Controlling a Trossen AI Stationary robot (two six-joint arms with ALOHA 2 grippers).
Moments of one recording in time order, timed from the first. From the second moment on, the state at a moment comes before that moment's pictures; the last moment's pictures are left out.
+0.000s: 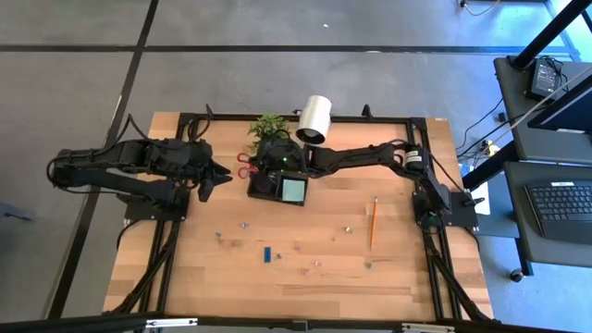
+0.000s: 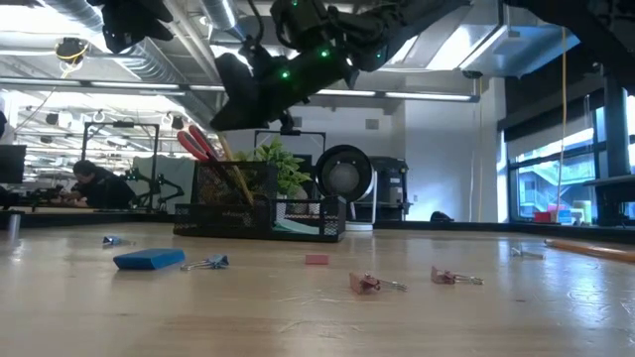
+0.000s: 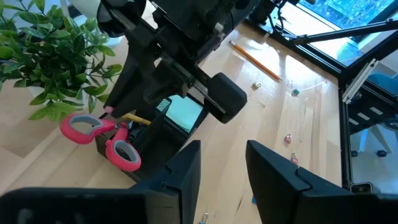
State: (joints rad) left arm 0.02 0.69 0.89 -0.79 -0.11 -0.53; right arm -0.13 2.17 1.64 0.13 0.10 0.05
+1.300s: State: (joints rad) left arm 0.02 0.69 0.89 -0.79 -0.11 -0.53; right arm -0.02 1.89 1.92 -1.24 0.32 0.56
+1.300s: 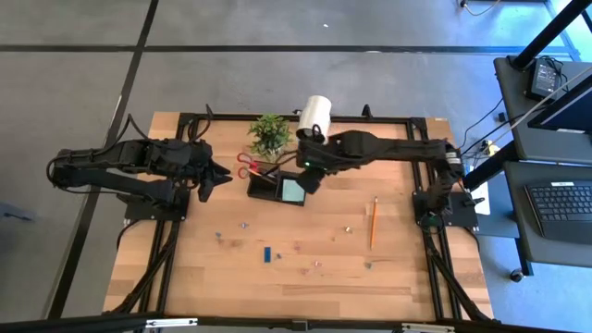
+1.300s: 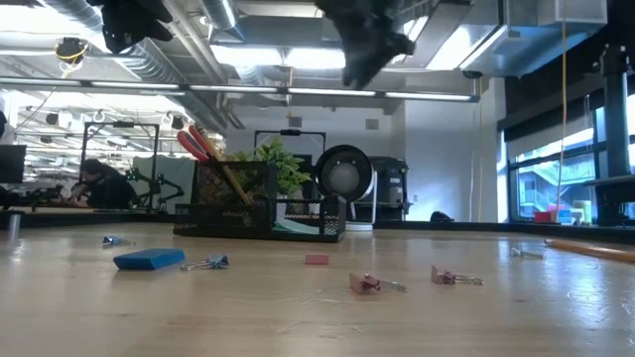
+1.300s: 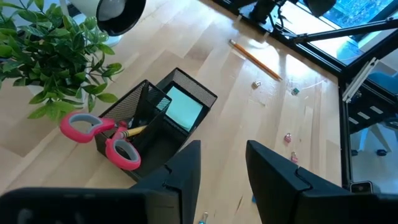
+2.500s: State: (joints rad) left arm 0.02 0.69 0.89 -0.79 -0.11 -0.56; right arm 0.00 1.44 0.73 -0.87 0.14 1.50
